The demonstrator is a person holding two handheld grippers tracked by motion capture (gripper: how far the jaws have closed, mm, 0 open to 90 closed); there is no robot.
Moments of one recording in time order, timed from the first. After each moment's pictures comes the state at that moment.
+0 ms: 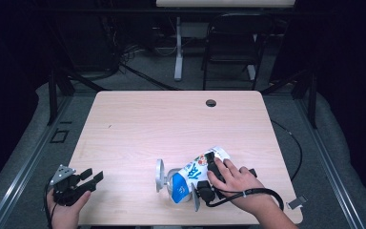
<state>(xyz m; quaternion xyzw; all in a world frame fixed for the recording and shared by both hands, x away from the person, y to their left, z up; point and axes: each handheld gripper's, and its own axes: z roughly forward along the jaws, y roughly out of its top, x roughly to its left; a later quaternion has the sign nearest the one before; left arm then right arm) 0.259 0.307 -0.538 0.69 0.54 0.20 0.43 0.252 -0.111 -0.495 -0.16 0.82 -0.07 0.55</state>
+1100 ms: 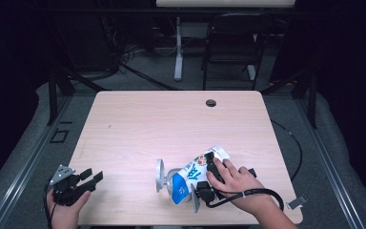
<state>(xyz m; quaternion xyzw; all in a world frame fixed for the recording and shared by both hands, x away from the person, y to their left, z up) 0.259 0.308 -0.538 0.69 0.55 0.19 0.43 0.251 -0.110 -0.495 -0.17 0.81 -0.08 0.55</state>
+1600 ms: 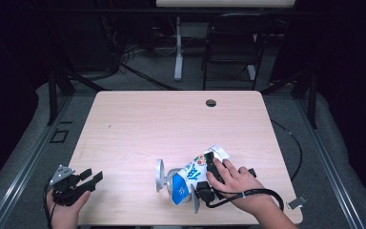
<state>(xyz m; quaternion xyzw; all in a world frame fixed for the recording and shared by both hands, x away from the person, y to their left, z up) 0.259 0.309 -0.539 0.69 0.55 0.19 0.43 0.251 -0.110 -0.495 -0.17 0.81 -0.08 0.56</state>
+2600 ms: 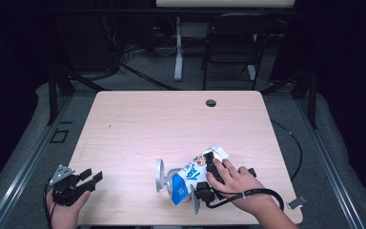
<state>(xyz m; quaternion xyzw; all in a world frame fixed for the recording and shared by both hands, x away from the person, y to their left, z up) 0.259 0.309 -0.540 0.69 0.55 0.19 0.43 0.249 -0.110 -0.493 -0.18 0.80 -0.08 0.56</state>
